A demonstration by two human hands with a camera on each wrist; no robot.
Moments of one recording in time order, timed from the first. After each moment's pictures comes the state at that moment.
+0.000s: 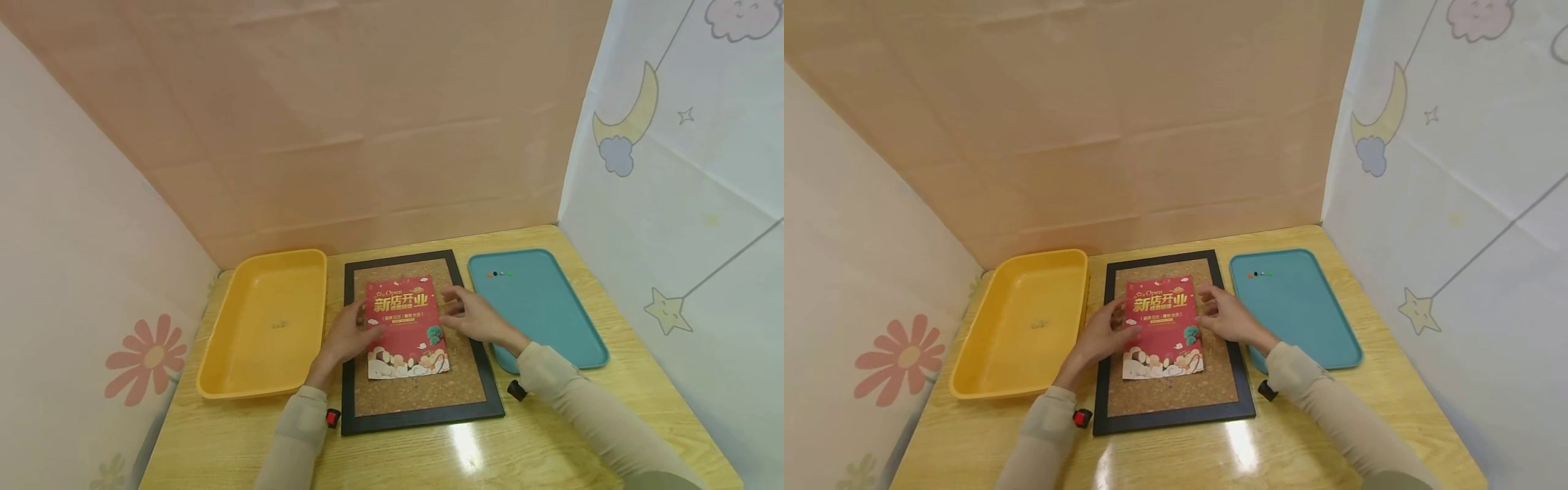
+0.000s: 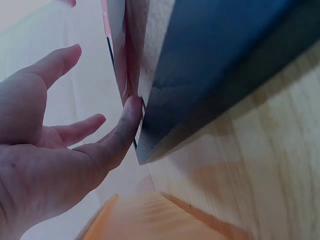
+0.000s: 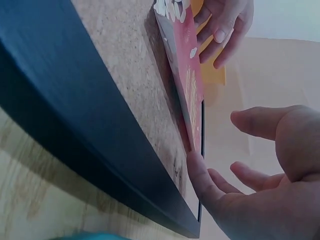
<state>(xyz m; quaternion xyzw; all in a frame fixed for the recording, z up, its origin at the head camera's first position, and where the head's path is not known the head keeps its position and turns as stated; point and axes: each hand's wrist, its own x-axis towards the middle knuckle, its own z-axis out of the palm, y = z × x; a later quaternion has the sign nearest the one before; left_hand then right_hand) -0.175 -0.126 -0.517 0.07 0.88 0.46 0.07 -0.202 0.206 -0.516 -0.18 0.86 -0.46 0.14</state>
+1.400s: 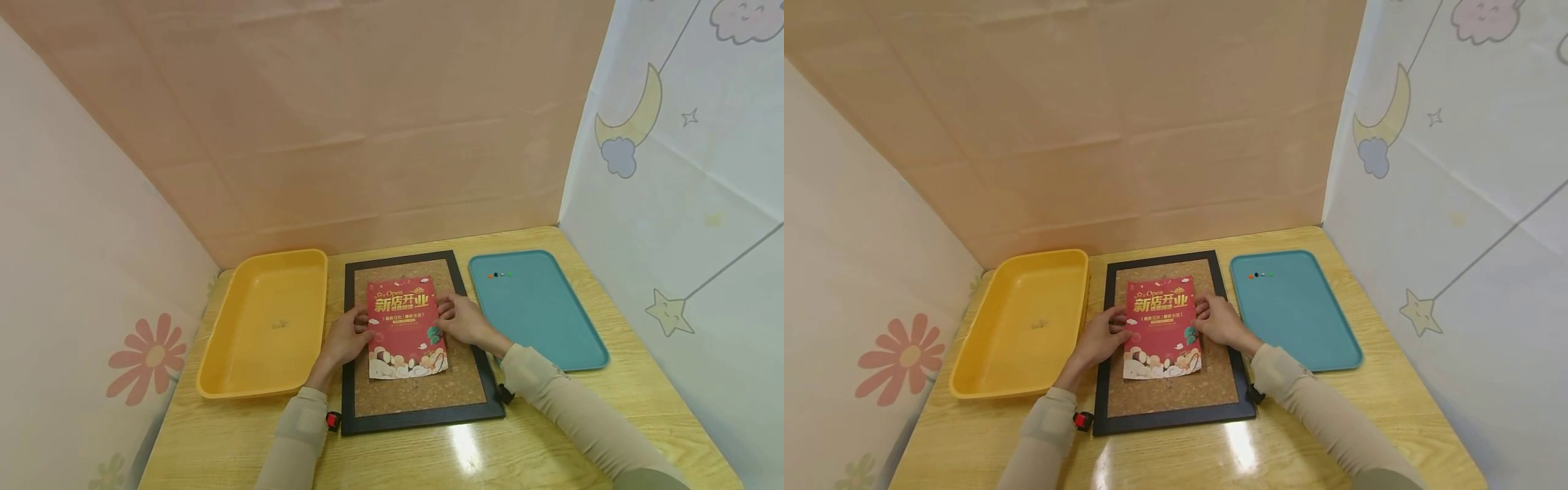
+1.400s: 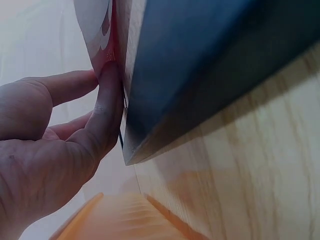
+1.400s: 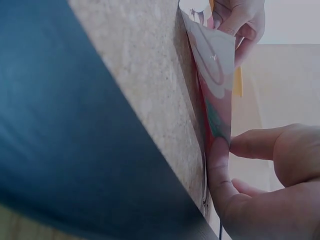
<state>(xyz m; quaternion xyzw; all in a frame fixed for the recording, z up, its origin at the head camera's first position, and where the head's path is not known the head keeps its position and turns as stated) -0.175 -0.126 -0.527 0.01 0.89 0.46 0.08 -0.208 0.178 -0.534 -0.10 0.86 -0.47 0.13</state>
